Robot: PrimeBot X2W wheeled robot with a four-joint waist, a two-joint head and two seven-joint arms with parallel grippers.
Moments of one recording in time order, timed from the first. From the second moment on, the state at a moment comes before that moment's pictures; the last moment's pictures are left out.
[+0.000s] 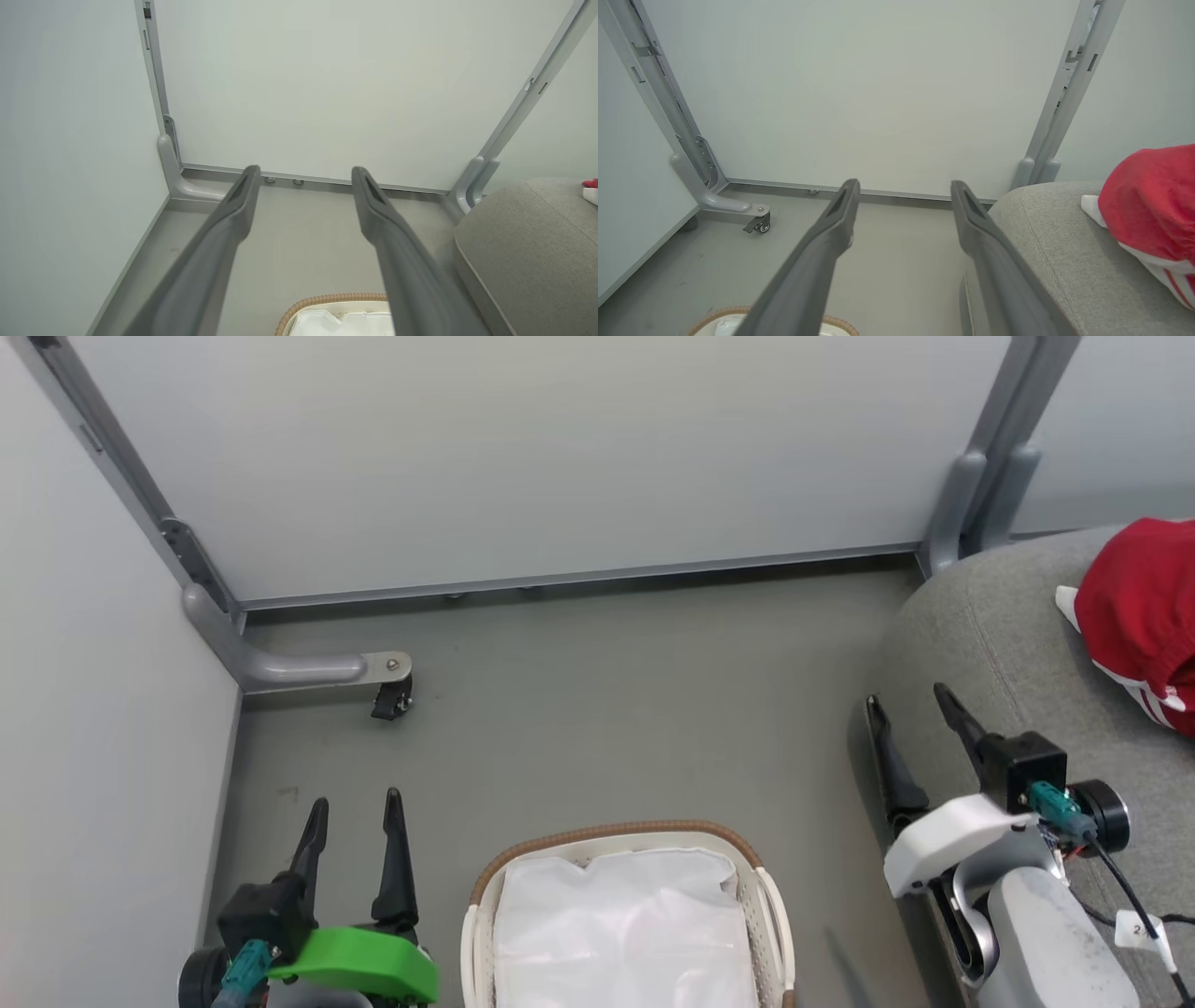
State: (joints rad) left arm -0.04 0.05 -0.17 0.26 -0.32 0.00 -0.26; right arm -0.30 -0.05 -0.01 0.45 0.05 0.13 -0.26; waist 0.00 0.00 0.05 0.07
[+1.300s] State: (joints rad) left arm 0.05 0.05 -0.17 0.28 -0.32 -0.01 -0.26; right arm -0.09 -0.05 0.03 0.37 0.14 0.13 -0.26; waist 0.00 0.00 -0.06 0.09
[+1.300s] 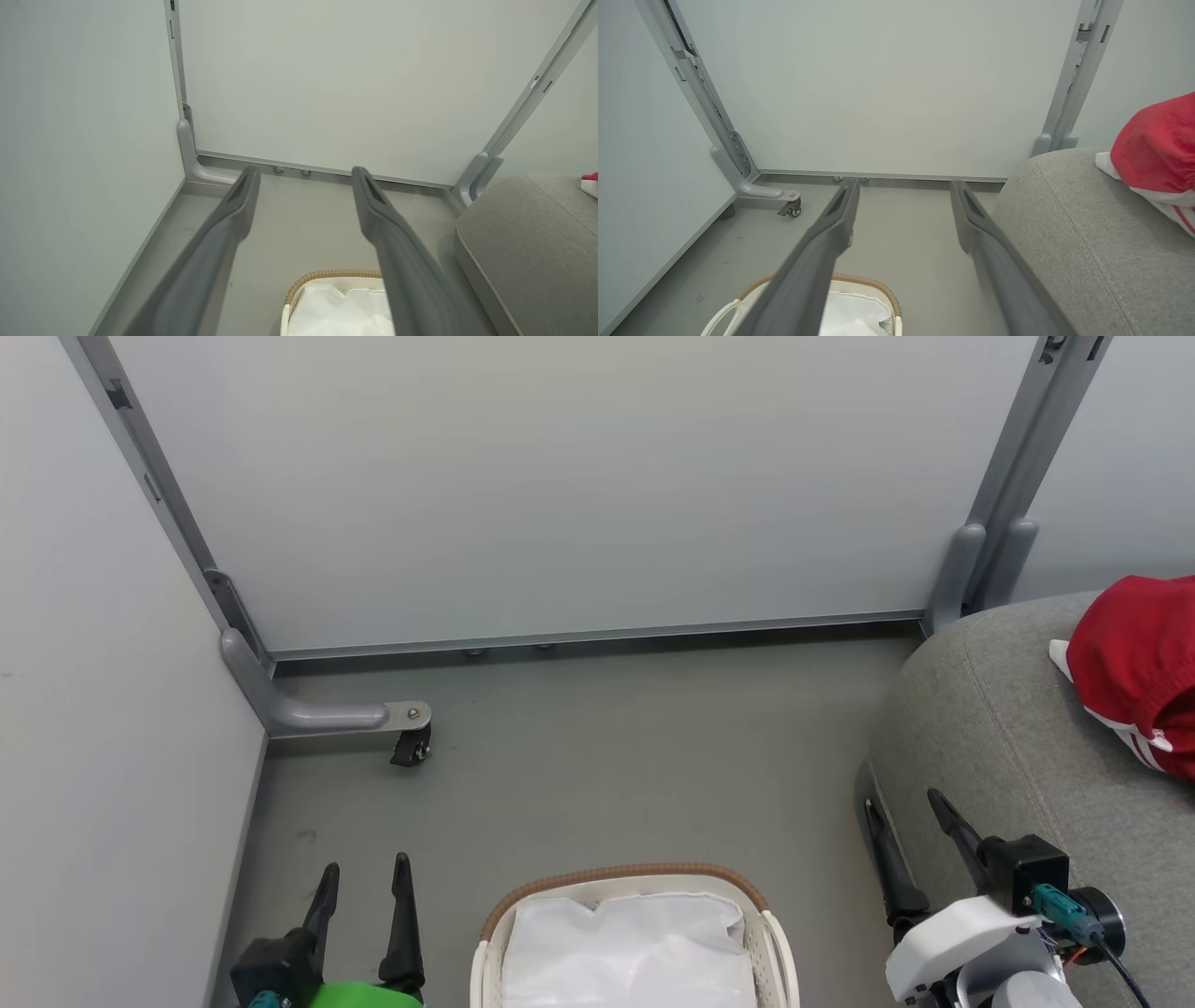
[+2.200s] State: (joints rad) left arm 0.05 0.05 -0.11 0.31 -0.64 -0.04 -0.18; right arm -0.07 -0.04 0.00 0.37 0.50 0.13 -0.17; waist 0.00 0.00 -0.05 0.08
